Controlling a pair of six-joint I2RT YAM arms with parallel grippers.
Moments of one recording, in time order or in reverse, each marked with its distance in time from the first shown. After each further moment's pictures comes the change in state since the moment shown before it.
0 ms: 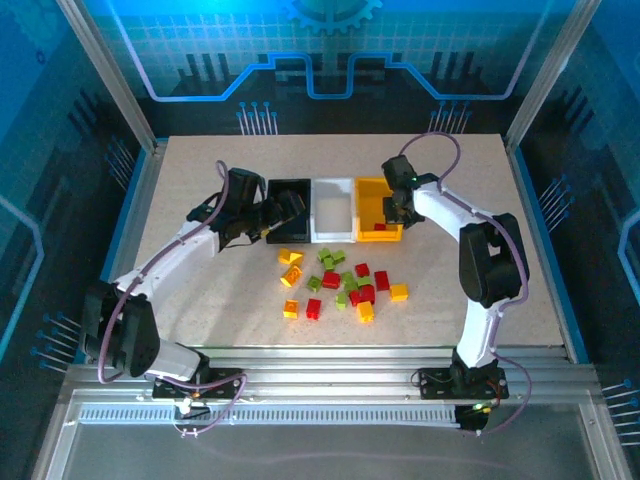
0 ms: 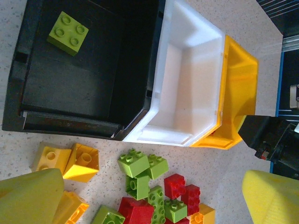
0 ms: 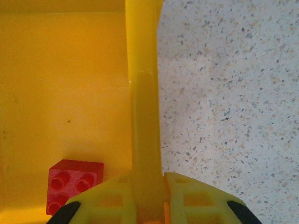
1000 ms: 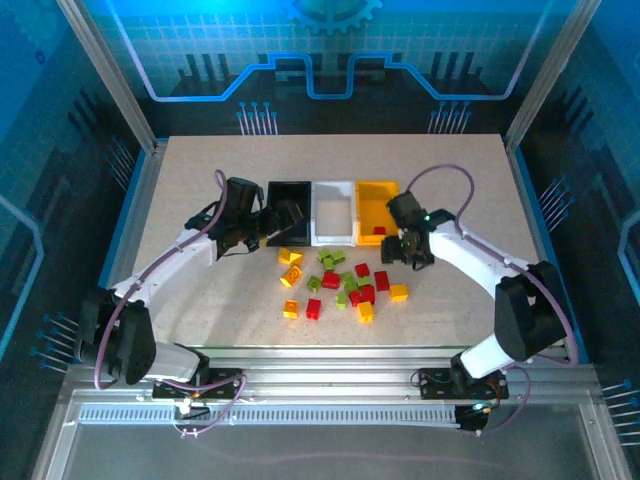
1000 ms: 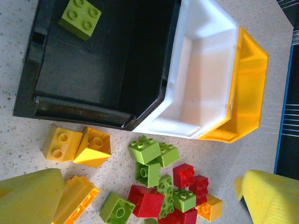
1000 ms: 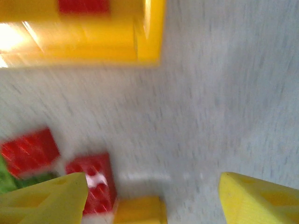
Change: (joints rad) left arm 0.000 -0.040 -0.078 0.010 0.012 -0.019; right arm 0.122 -0.404 -0.421 -0.103 -0.072 0.135
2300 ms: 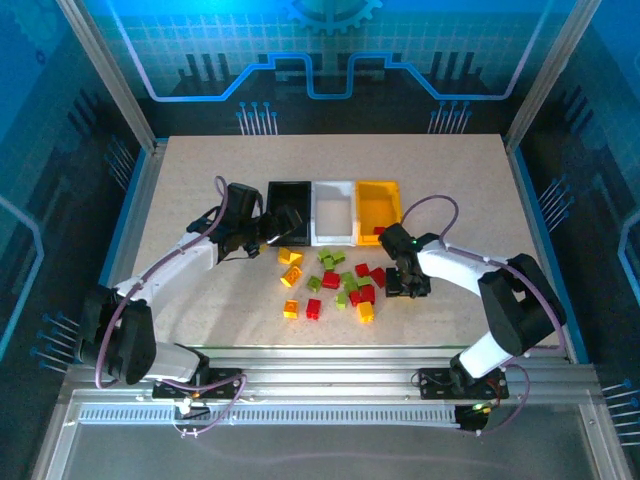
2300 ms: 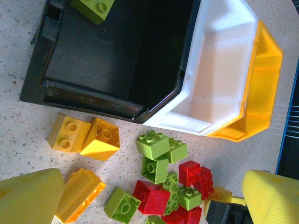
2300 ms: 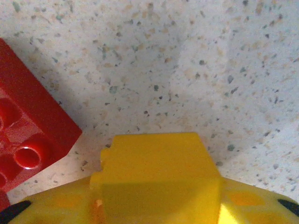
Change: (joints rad) left arm 0.000 0.000 -0.045 0.020 0.006 -0.032; right arm 0.056 0.060 -0.162 0.060 -0.039 0.074
